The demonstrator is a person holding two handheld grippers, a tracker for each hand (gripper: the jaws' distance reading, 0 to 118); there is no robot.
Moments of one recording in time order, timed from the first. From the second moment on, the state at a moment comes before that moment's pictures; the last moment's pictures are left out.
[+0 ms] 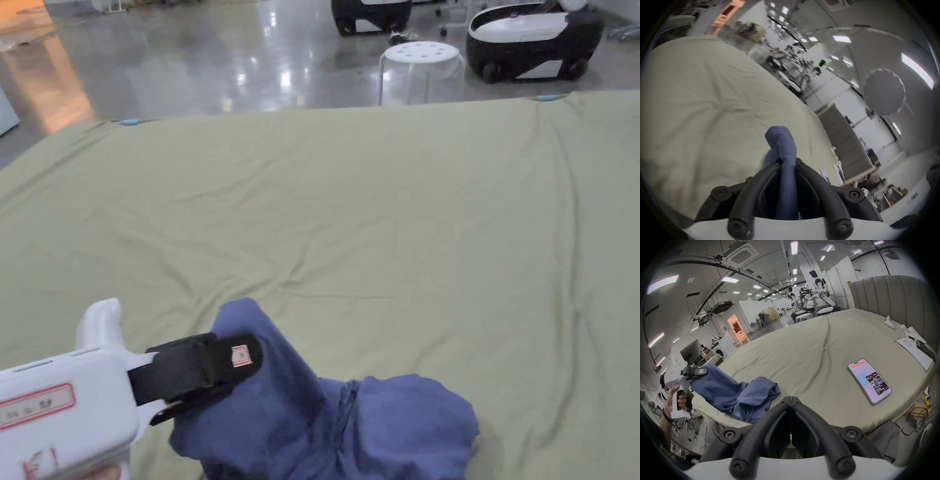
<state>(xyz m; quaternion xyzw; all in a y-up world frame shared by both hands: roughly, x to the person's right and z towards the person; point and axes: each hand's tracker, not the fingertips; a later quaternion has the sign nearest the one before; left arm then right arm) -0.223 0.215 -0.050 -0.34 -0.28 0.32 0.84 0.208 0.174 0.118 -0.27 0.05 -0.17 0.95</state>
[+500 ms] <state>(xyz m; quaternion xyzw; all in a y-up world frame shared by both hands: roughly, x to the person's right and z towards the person) -0.136 0.172 -0.080 -0.35 -0.36 0.32 0.80 0.221 0.167 0.144 -0.24 0.06 -0.18 0.95</state>
